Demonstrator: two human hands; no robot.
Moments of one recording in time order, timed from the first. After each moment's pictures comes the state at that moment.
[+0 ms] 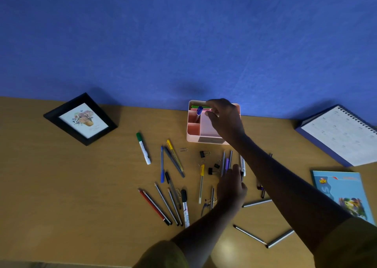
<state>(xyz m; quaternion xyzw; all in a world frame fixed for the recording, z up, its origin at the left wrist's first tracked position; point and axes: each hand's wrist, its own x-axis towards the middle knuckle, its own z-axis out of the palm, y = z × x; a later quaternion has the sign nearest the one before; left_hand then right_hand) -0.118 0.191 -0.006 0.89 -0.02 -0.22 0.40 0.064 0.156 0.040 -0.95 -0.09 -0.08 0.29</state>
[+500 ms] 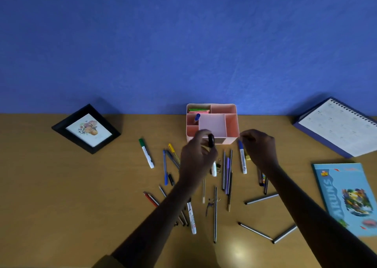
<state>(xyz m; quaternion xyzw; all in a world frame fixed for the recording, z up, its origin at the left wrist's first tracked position) -0.064 0.294 0.063 0.85 -0.03 0.02 0.53 -0.037 0.061 0.019 -0.94 0.01 -0.08 0.34</state>
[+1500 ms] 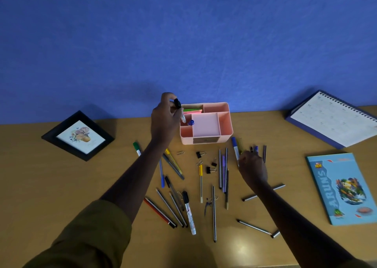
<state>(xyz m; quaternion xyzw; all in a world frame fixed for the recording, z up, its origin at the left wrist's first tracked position) 0.060 0.353 0.055 0.89 -0.04 0.13 0.44 -0.089 0.070 -0.039 -0.96 0.19 0.09 0.21</state>
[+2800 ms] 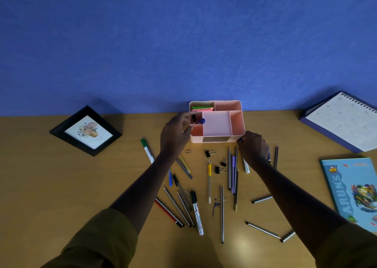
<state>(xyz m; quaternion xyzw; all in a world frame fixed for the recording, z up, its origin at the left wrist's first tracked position) 0.034 0.365 0.008 0.93 -0.07 0.05 0.37 -0.012 0.092 -0.033 -0.96 0.19 0.07 0.18</state>
